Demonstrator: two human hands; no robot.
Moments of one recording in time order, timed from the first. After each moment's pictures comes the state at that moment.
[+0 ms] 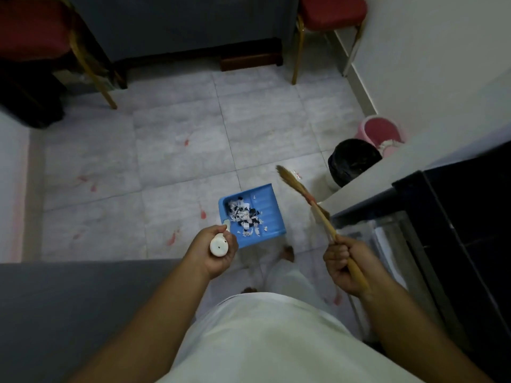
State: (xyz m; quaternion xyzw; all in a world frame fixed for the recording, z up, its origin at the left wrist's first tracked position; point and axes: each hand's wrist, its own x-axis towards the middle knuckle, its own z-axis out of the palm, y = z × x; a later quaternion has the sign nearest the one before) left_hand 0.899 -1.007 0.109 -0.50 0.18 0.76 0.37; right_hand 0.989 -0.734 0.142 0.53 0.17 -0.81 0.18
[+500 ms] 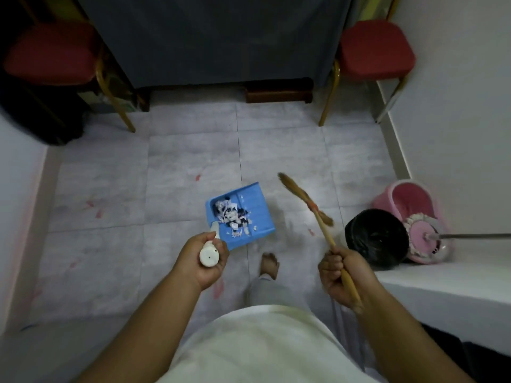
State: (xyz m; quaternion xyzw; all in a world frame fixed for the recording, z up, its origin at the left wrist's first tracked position) left_hand 0.631 -0.950 0.123 -0.53 0.15 0.79 0.27; right_hand 0.680 -0.664 0.135 0.53 0.23 -0.78 0.24
